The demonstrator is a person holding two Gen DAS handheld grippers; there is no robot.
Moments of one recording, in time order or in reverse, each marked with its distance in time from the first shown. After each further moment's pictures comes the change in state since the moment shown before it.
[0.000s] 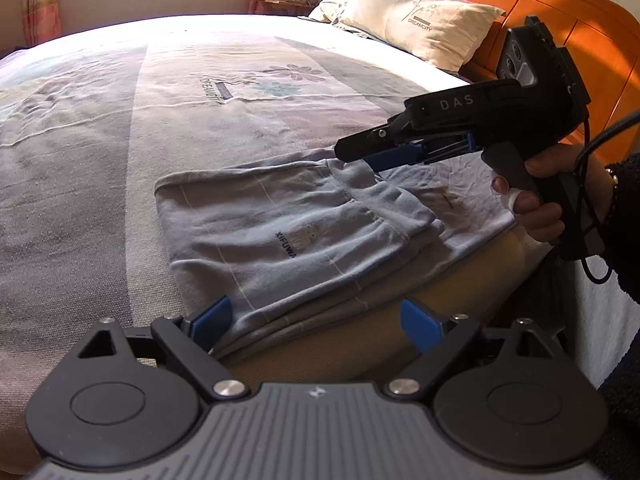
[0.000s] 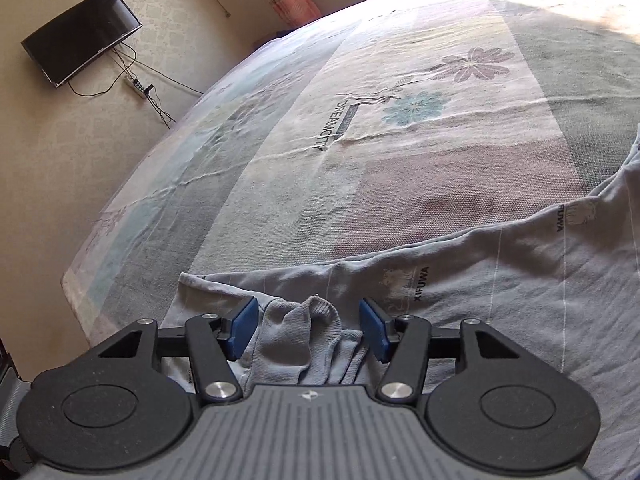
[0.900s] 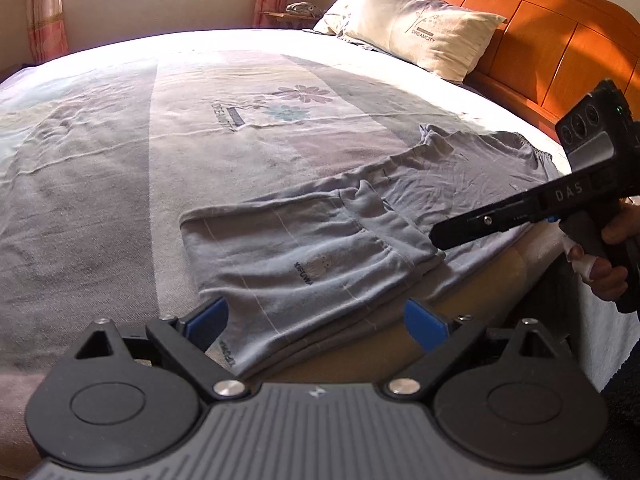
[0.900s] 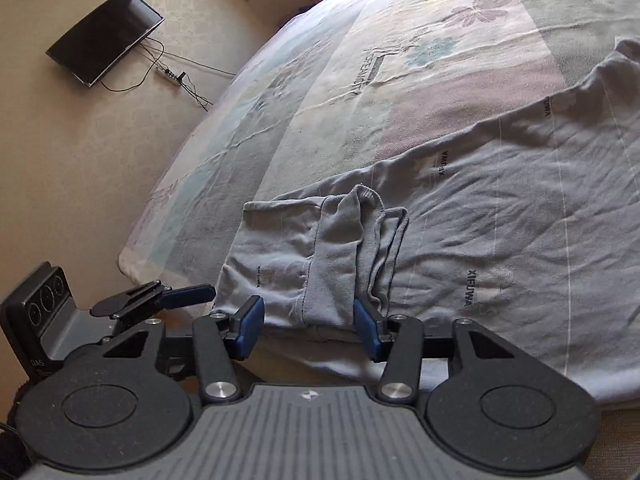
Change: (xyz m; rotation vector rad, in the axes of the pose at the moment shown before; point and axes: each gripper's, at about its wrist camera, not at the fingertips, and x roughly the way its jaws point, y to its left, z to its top) left arm -0.022 0.004 0.021 0.025 -0.044 0.054; right arm -0.048 0.014 -0.048 0.021 0.063 0.094
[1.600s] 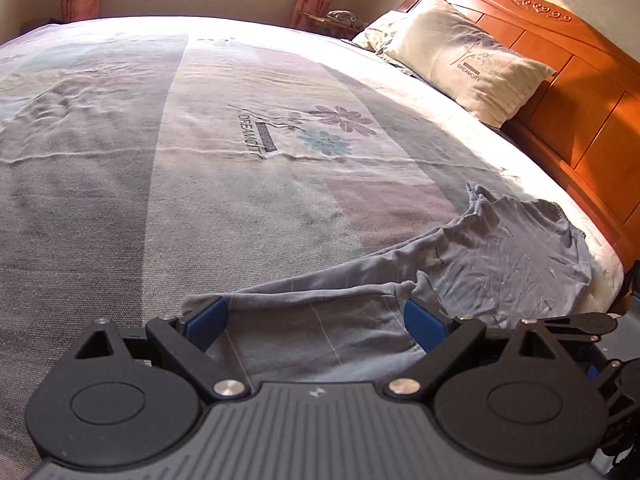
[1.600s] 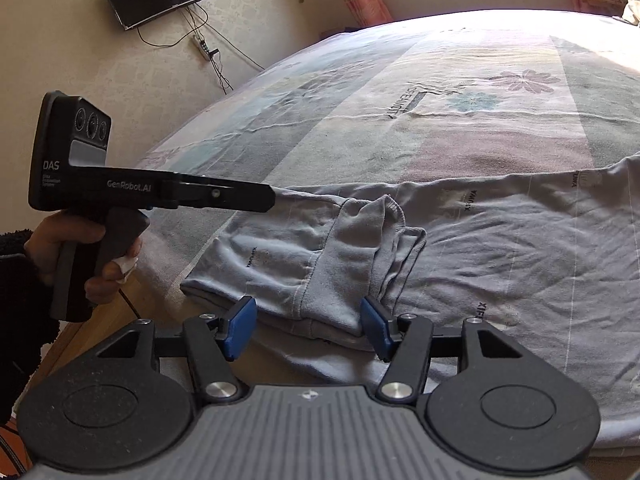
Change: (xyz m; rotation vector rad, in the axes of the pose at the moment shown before) left arm 0.069 0.026 0.048 -0.124 0.018 0.016; right arm 0.013 0.015 -0.020 -0.237 -0.045 -0.066
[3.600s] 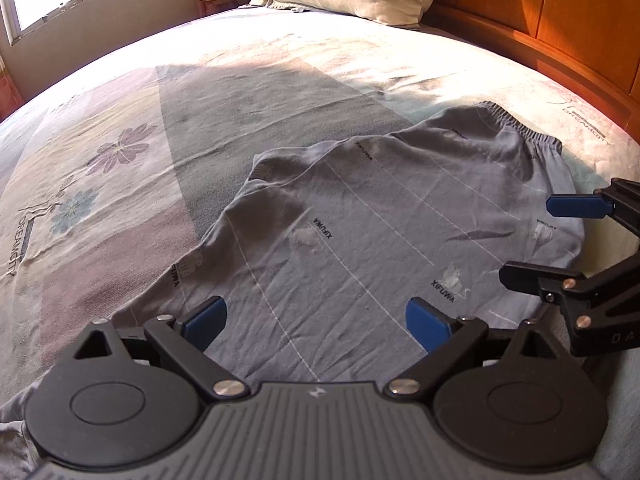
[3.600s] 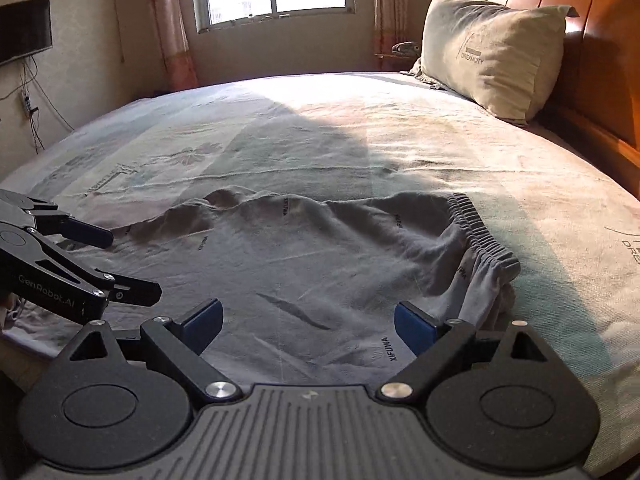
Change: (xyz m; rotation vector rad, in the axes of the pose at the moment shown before) left arm 0.133 -0.290 0.035 0.311 0.125 0.080; right arm -0.186 -0.182 -0.040 0.046 -0.154 -0.634
